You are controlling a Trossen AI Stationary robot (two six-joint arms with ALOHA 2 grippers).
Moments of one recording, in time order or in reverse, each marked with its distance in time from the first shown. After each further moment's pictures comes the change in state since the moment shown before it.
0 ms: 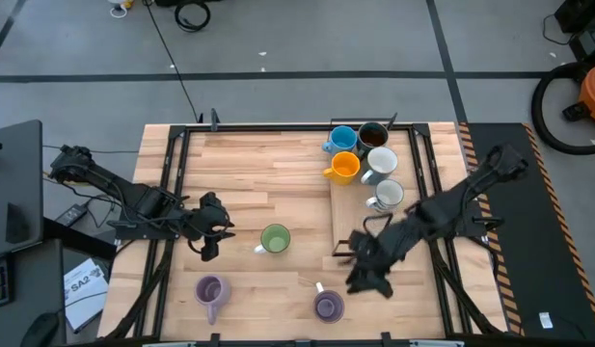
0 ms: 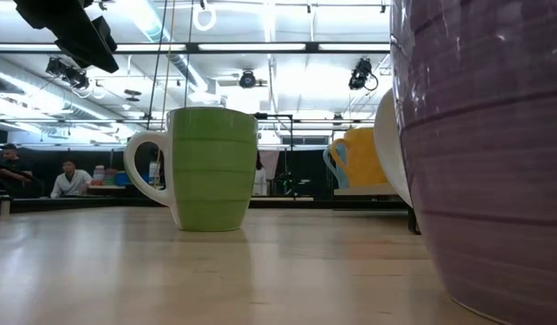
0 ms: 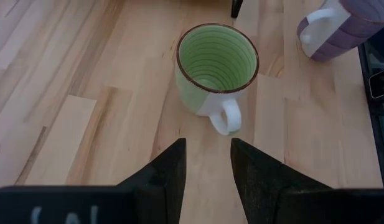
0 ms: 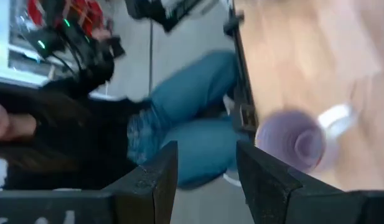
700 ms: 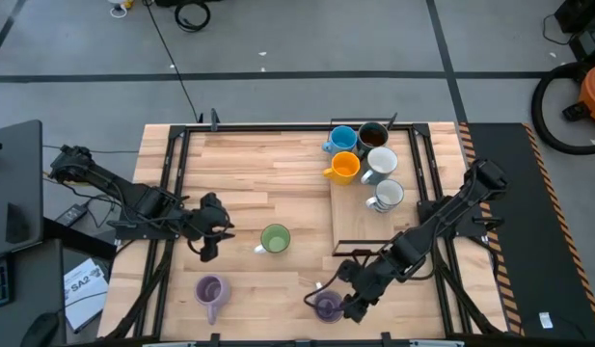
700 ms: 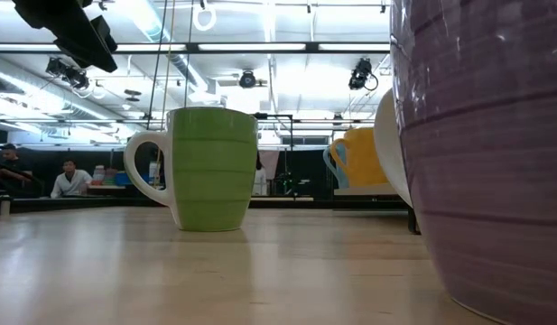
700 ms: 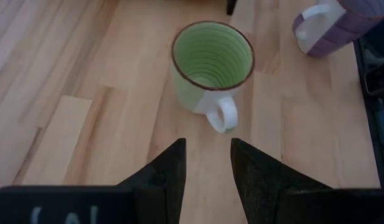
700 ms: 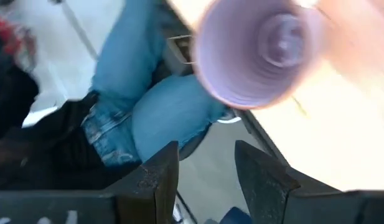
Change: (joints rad) left arm 0.000 0.000 0.000 0.001 0.018 0.016; right arm 0.083 0.262 -0.001 -0.028 -0.047 0.488
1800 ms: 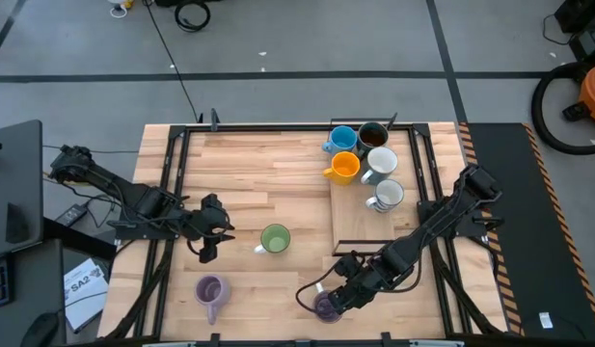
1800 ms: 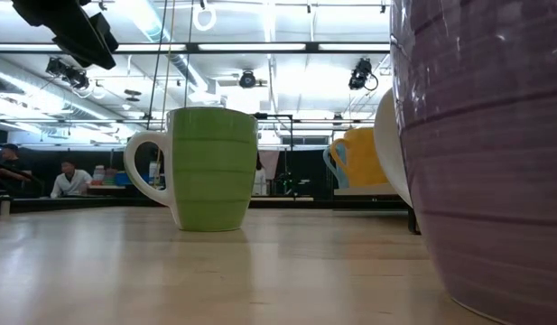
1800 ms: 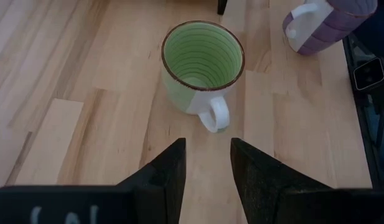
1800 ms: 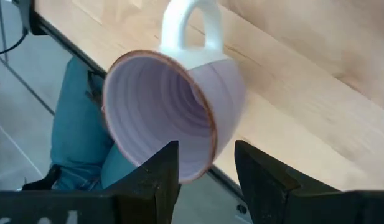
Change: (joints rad) left arm 0.000 0.000 0.000 0.015 0.023 0.017; right arm -0.001 0.106 -0.001 -0.076 0.176 0.194
